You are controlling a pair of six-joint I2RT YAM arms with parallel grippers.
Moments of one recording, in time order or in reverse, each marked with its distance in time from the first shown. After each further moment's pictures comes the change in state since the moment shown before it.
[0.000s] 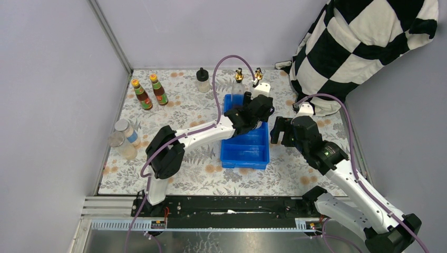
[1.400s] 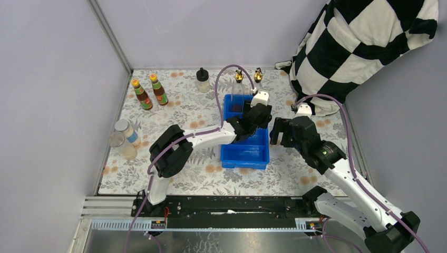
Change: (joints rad) left arm -0.003 0.027 -0.140 0.187 0.032 -0.008; right arm 0.000 0.016 -0.016 0.008 -0.006 -0.002
